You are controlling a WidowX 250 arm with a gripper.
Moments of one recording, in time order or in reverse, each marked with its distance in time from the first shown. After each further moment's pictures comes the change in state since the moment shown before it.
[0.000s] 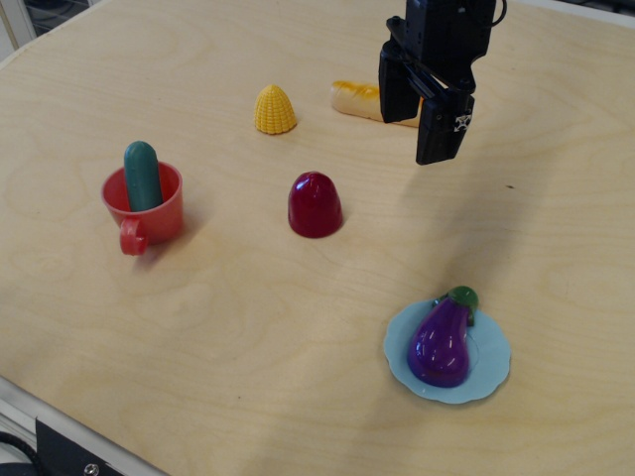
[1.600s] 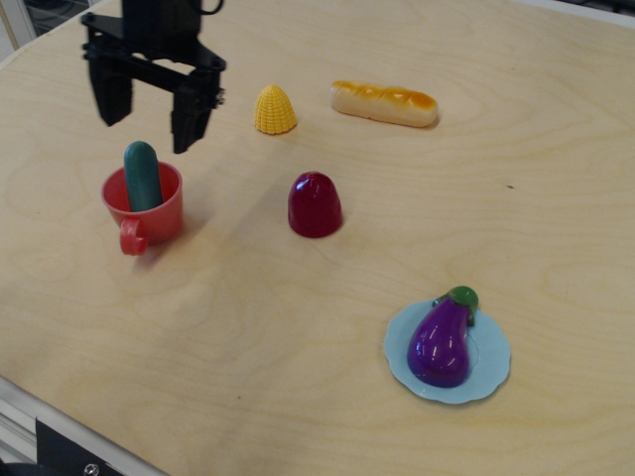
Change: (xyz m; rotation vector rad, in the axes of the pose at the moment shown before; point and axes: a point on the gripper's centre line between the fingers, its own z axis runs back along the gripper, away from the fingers) arm -0.177 0.069 0.020 0.134 0.150 0.835
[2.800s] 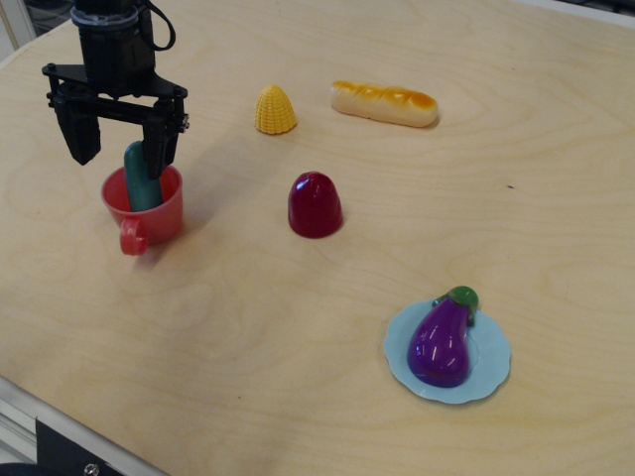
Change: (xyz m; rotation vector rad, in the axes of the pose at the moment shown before) arm 0.010 0.021 -0.041 -0.072 0.026 0.122
